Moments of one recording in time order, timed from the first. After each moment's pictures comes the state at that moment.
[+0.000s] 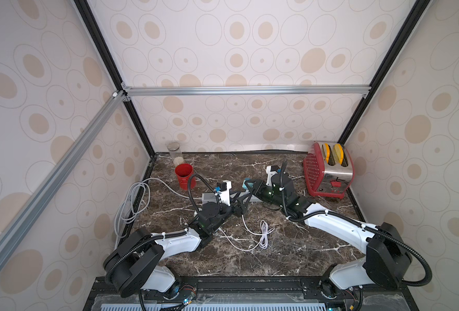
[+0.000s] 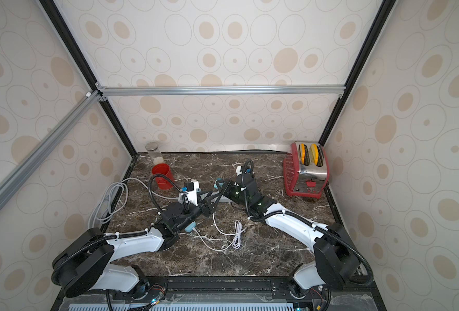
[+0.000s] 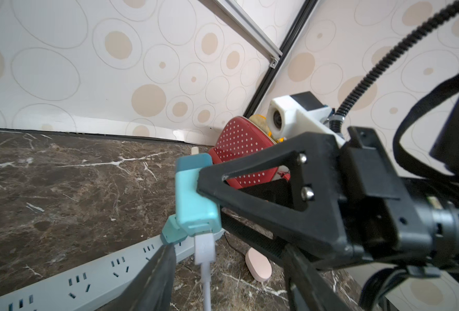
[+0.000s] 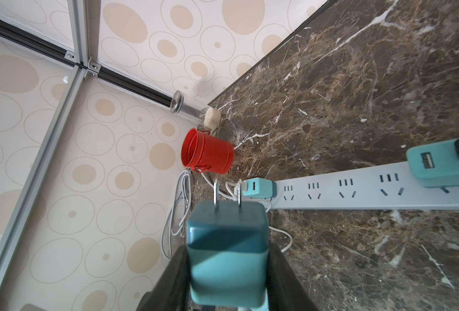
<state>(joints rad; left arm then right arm) -0.75 1.40 0.49 0.94 -0.02 -0.49 0.70 1.44 0.97 0.11 -0.05 1.03</state>
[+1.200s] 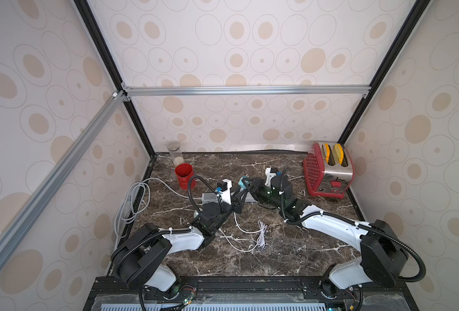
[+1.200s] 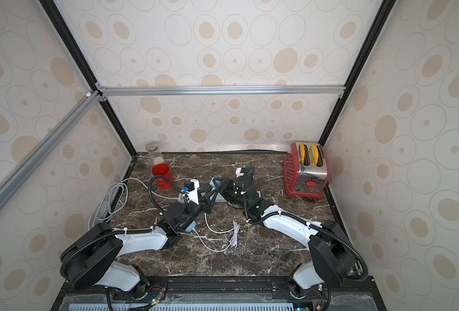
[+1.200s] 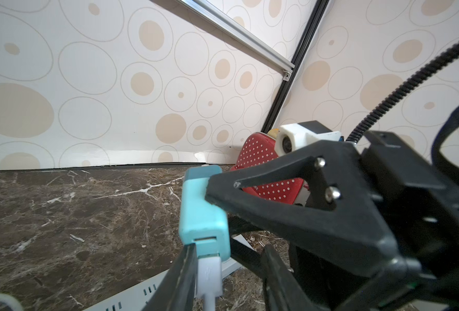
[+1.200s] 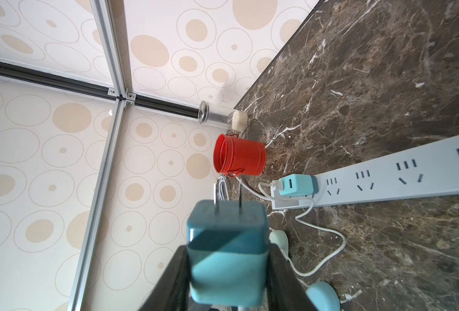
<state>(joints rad) -0.76 1.47 0.51 1.05 -0.11 -0.34 0.72 1.46 0.92 0.29 -0.08 1.26</state>
